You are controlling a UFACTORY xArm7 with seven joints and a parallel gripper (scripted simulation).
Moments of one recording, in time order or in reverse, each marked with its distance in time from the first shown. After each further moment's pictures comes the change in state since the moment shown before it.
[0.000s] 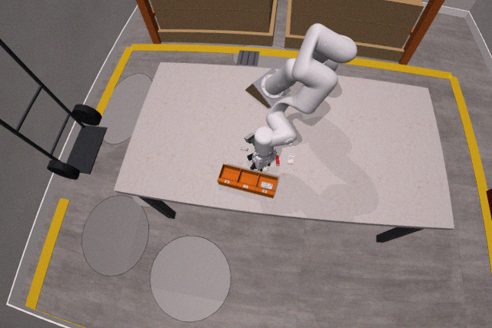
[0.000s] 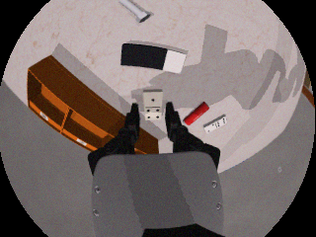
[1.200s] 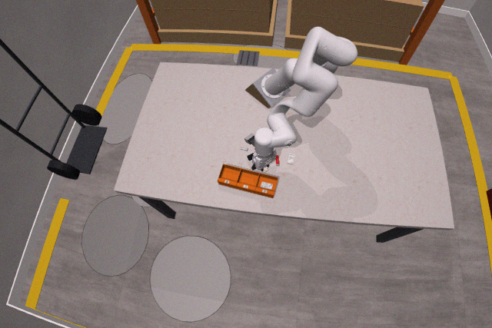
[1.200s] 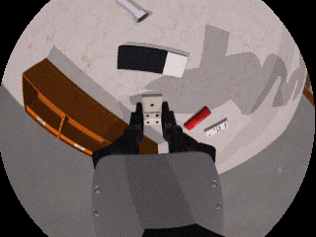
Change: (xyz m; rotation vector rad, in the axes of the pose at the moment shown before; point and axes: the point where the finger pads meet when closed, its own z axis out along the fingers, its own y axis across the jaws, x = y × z) arm 0.001 0.001 0.010 -0.001 -0.001 0.000
